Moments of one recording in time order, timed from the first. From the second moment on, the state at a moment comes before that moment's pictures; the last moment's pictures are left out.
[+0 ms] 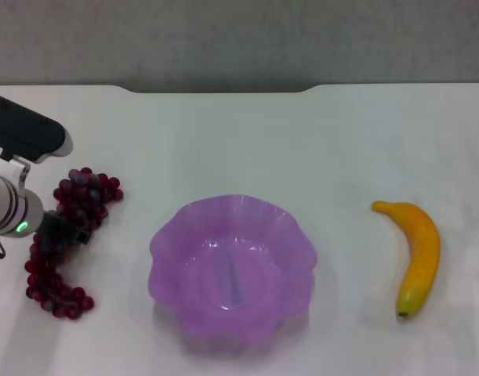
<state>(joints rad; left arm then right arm) -0.68 -2.02 -1.75 -0.73 2.87 -0.77 0.33 0.53 2.01 -1.72 -0.24 0.79 -0.84 -0.09</state>
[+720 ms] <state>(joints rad) -0.68 -2.02 -1.76 -0.74 2.87 -0.77 0.32 0.53 2.01 -1.72 -0.24 0.79 -0.84 -0.09</state>
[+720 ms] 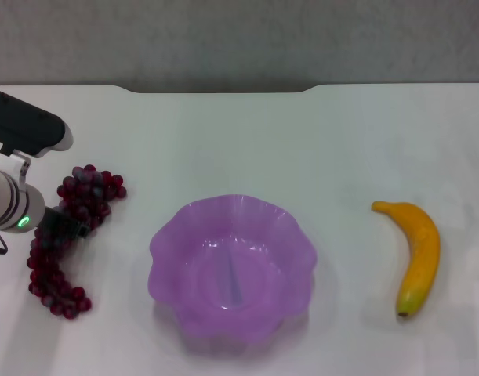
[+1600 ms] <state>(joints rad) -0.69 -2.02 -1.75 -0.74 2.87 -0.77 0.33 0.53 2.01 -1.72 -0.24 0.78 -0.84 -0.09</state>
